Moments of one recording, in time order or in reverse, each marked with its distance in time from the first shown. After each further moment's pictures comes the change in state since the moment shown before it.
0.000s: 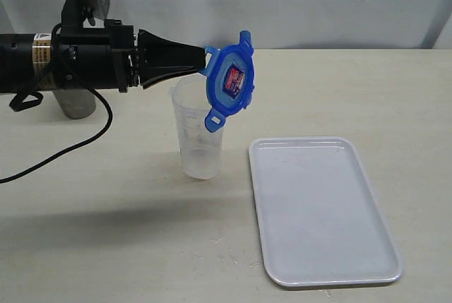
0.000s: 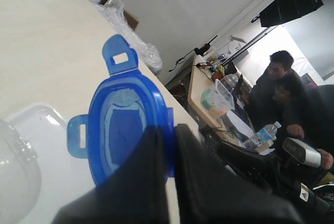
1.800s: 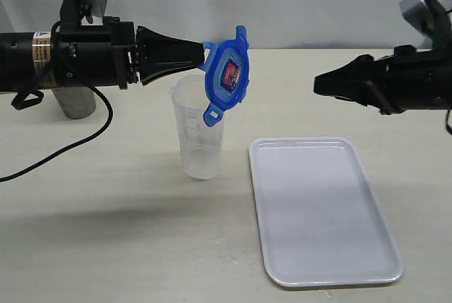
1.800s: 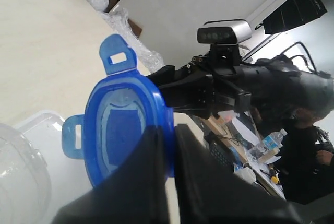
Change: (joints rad) left arm 0.000 0.000 0.000 -0.027 0.014 0.012; right arm 0.000 1.515 -0.831 1.127 0.479 -1.234
